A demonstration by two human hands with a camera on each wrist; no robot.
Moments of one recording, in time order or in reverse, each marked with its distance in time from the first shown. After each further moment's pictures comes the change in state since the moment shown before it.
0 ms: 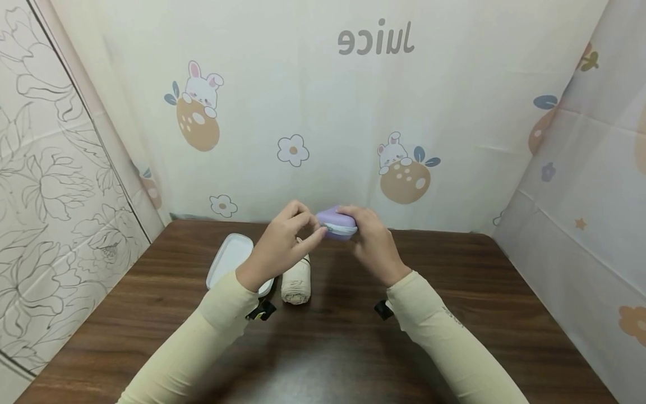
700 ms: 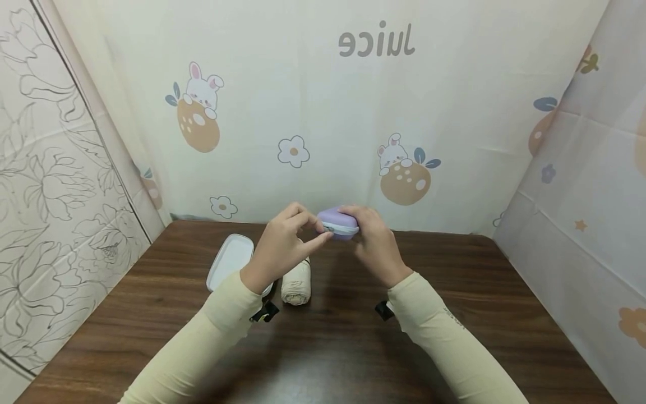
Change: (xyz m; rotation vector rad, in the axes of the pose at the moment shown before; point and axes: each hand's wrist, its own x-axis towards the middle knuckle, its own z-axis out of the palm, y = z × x) left_hand 0.000 0.007 0.004 0.058 0.082 -0.072; right_hand 0.001 -0.002 -0.003 -0.032 0.029 -0.005
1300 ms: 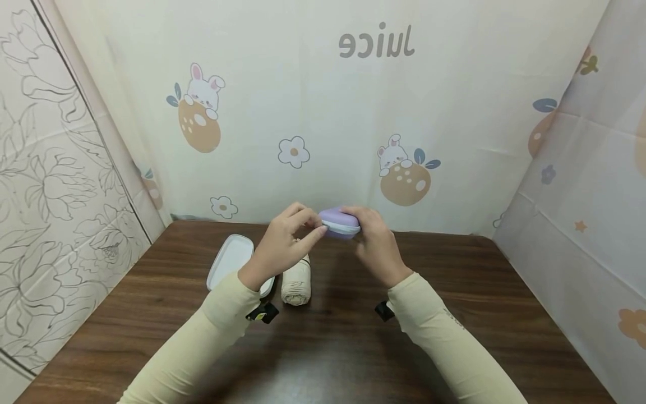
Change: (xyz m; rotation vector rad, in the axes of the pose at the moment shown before) left_hand 0.002 -0.008 0.000 -0.190 -0.068 0.001; right_hand -0.001 0.002 -0.001 0.005 -0.011 0.033
